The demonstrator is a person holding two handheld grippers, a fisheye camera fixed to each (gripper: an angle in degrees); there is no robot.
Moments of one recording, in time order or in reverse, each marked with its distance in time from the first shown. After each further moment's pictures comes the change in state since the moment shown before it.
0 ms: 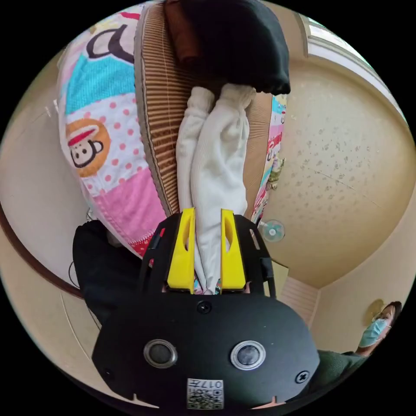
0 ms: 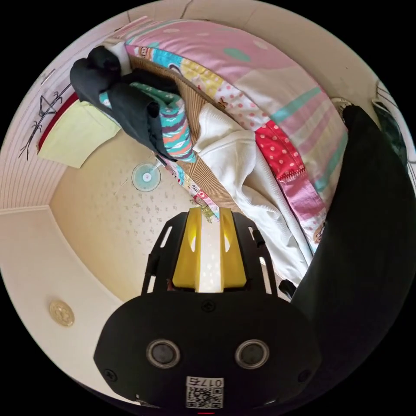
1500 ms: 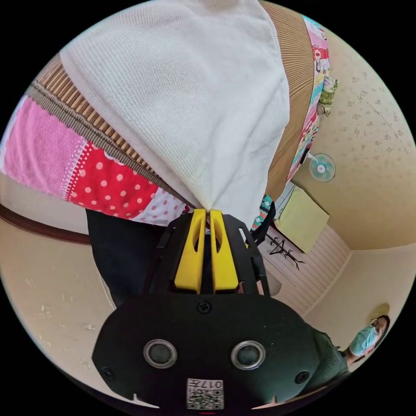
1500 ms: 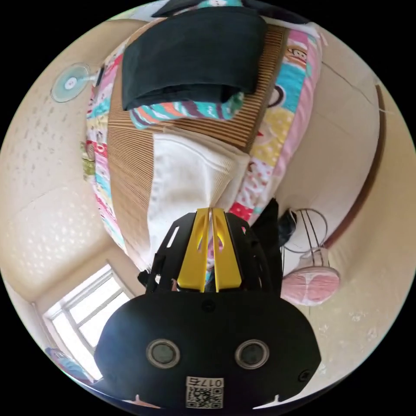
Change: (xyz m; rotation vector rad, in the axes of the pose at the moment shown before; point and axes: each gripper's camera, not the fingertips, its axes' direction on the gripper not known) left arm 0.035 0.011 0.148 -0.522 -0.317 0.012; right arm -0.030 0.001 0.089 -0.129 1.070 -0.476
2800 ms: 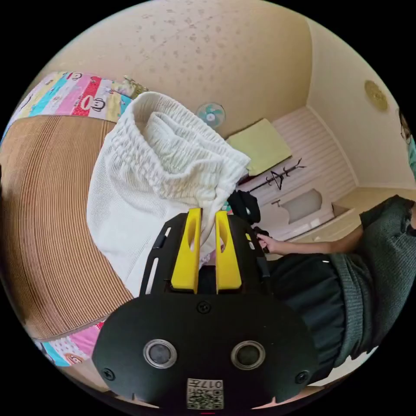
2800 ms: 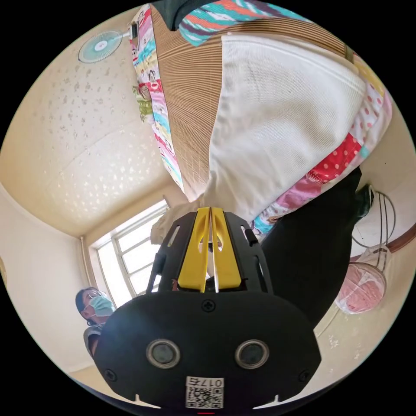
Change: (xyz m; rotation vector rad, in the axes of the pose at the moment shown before) left arm 0.164 0.086 0.088 0.136 -0.059 1.131; right arm 0.000 0.045 0.032 -0.399 -0.429 -0.221
